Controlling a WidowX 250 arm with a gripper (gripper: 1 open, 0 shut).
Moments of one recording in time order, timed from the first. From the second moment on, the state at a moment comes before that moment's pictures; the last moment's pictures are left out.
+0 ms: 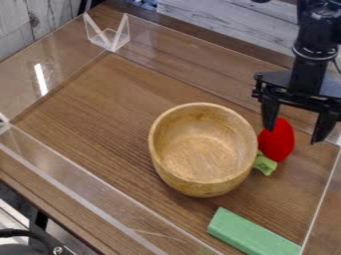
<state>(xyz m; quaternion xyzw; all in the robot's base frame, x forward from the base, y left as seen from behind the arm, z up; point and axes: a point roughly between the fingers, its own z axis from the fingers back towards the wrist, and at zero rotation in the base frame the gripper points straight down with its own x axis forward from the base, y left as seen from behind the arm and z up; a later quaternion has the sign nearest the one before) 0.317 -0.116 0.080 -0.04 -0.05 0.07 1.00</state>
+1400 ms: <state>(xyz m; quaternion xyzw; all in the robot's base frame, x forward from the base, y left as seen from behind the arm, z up) 0.322 -0.112 0.073 -0.04 -0.06 0.09 0.99</state>
